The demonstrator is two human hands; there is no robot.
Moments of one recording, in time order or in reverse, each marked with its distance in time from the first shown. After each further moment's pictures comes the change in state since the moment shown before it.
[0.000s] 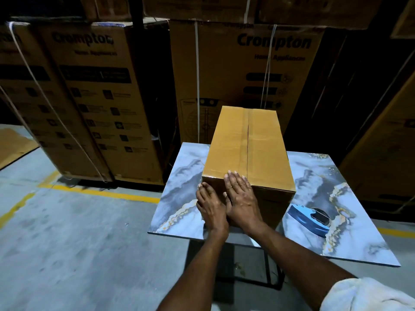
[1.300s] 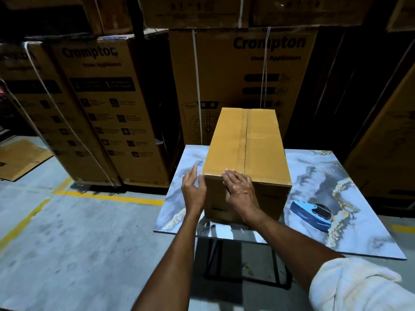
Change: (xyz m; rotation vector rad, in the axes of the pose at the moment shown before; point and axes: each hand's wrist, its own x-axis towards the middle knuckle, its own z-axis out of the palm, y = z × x) left_hand 0.057 -0.005 -0.067 -0.409 0.016 -0.020; right_hand 0.015 -0.006 -0.020 0.001 -0.034 0.022
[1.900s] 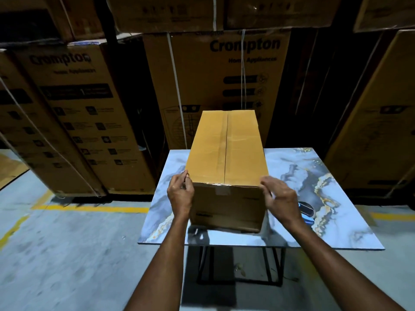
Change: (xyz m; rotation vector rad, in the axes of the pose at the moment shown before) left_hand 0.008 0.011 0.022 0.034 0.046 0.072; right_hand -0.062 0.132 -0.067 0.224 0.306 0.148
